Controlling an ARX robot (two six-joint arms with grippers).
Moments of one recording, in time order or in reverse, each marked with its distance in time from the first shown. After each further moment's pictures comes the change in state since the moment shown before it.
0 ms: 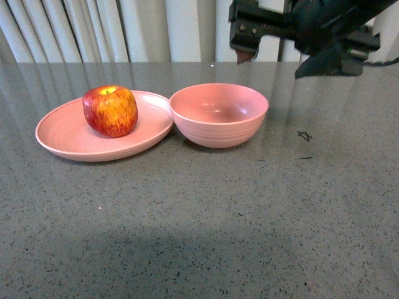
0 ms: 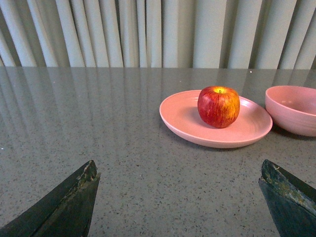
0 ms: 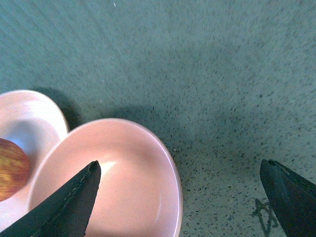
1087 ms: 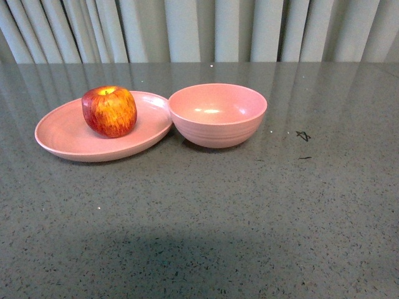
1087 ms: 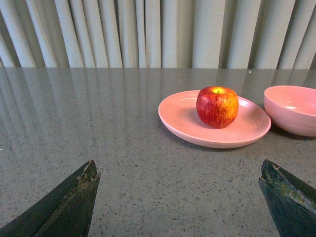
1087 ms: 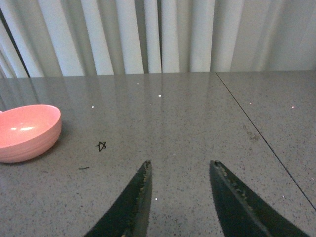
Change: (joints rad) left arm 0.000 0.000 0.000 0.000 0.000 0.000; right arm -0.332 -1.424 -1.304 0.494 0.024 -0.296
